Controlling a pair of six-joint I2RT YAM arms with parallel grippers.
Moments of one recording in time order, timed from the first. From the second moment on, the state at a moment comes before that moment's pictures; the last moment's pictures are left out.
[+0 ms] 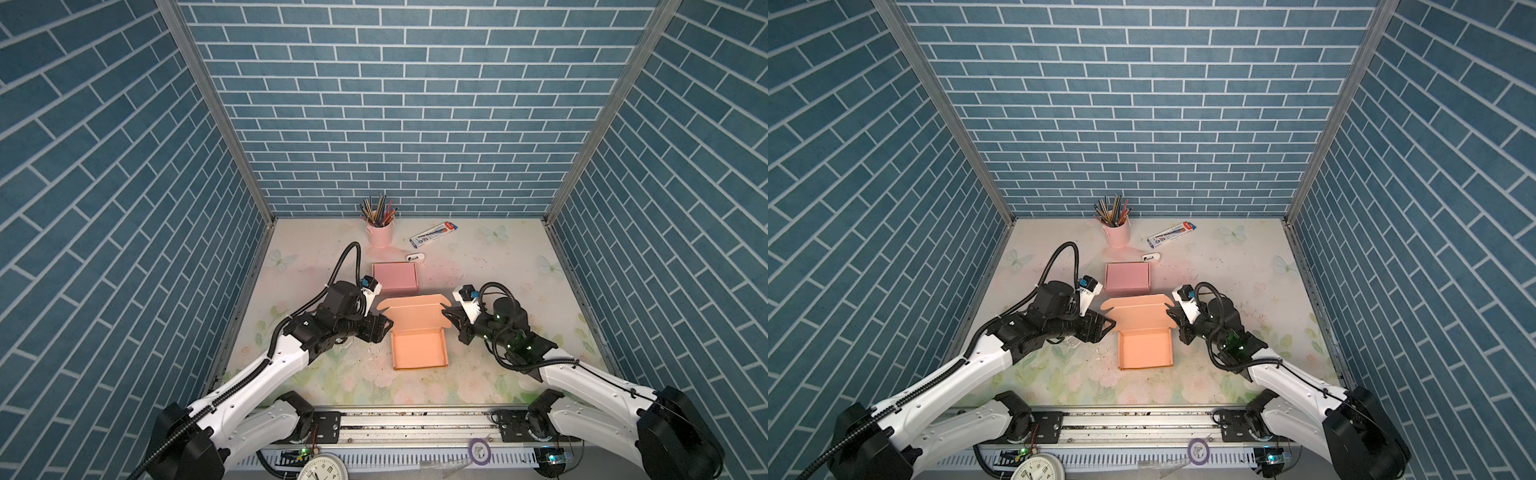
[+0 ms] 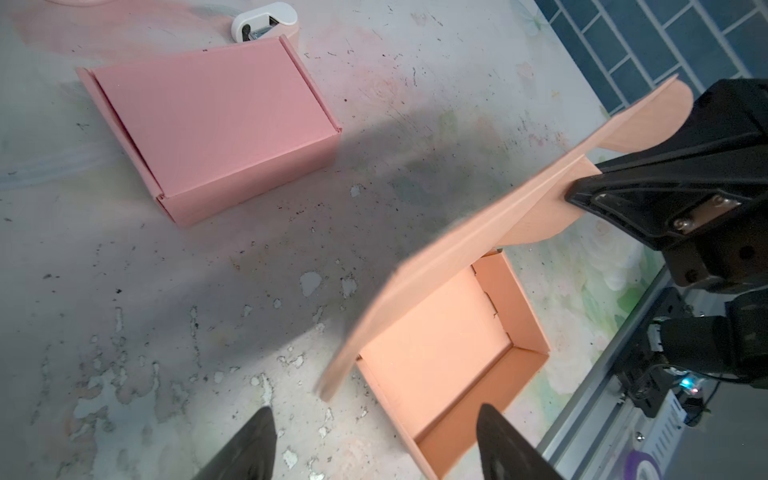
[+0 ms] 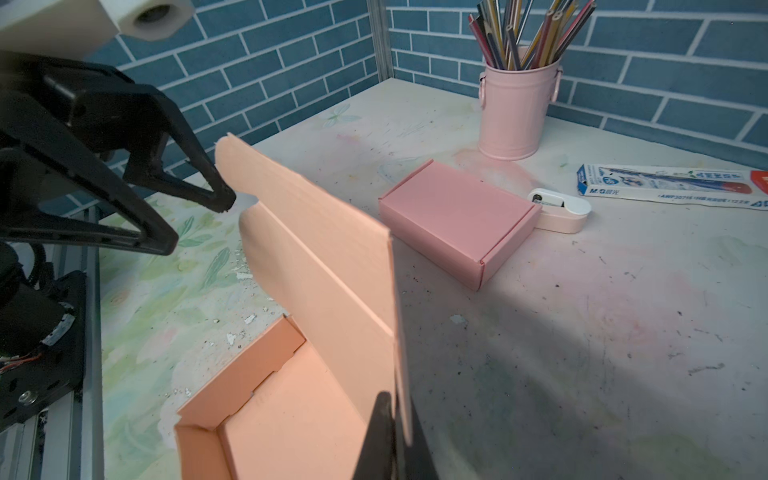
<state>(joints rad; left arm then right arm) -0.60 1.02 0.71 -0.45 0.27 -0.29 0.66 1.01 0.37 0.28 -0.32 0.03</state>
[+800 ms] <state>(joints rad) -0.54 1.15 0.51 0.09 0.27 -0.41 0.66 1.00 0.34 0.27 -0.23 0.06</state>
